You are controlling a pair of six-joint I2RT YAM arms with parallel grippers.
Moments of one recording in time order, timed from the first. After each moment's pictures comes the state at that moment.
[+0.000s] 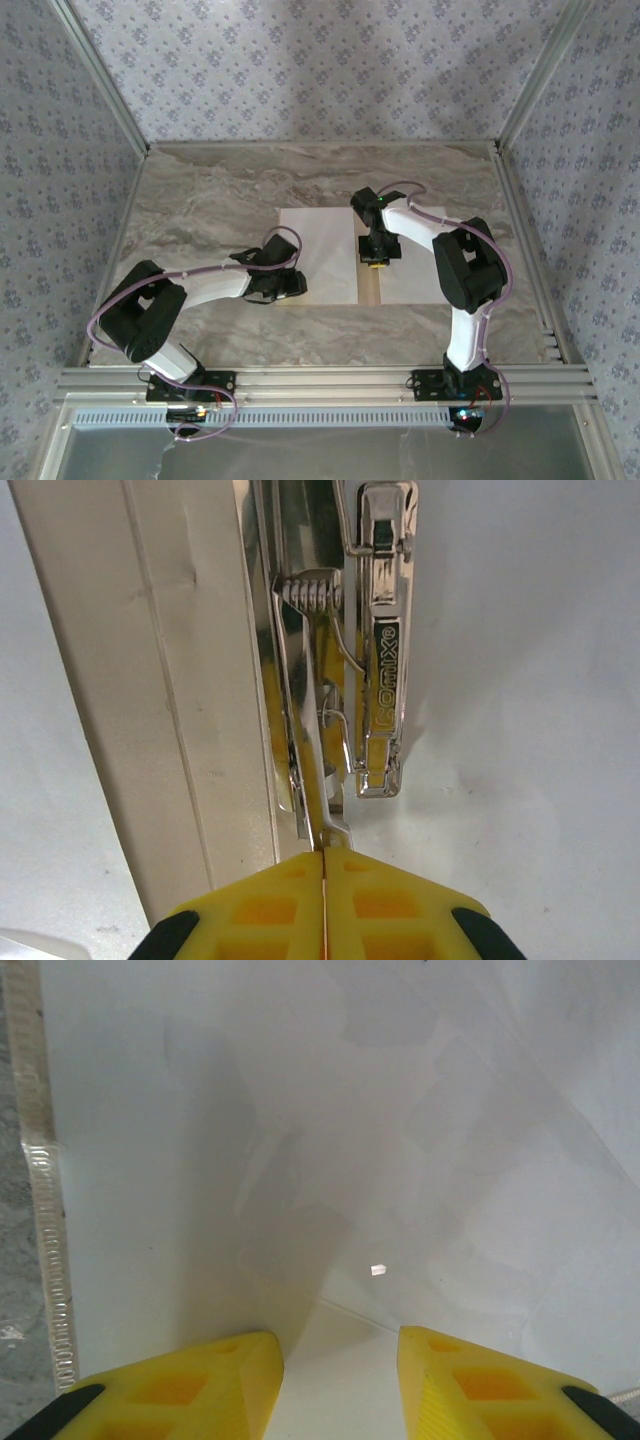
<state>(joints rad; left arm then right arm) -0.74 1.57 0.75 -0.31 0.11 -0.86 0.50 1.92 1.34 -0.98 0.03 0.49</state>
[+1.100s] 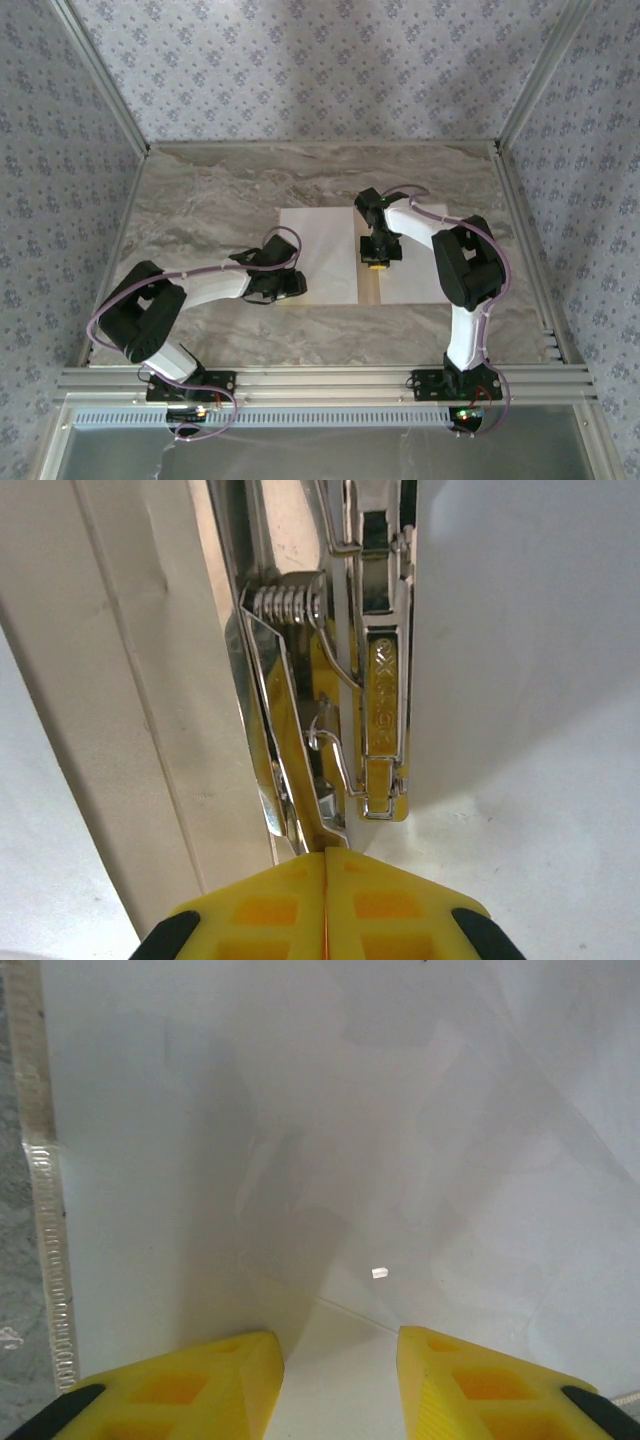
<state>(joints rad) -0.74 1.57 0.74 -0.29 0.11 -0.86 0.48 1.94 1.32 -0.95 -0.03 0.51</state>
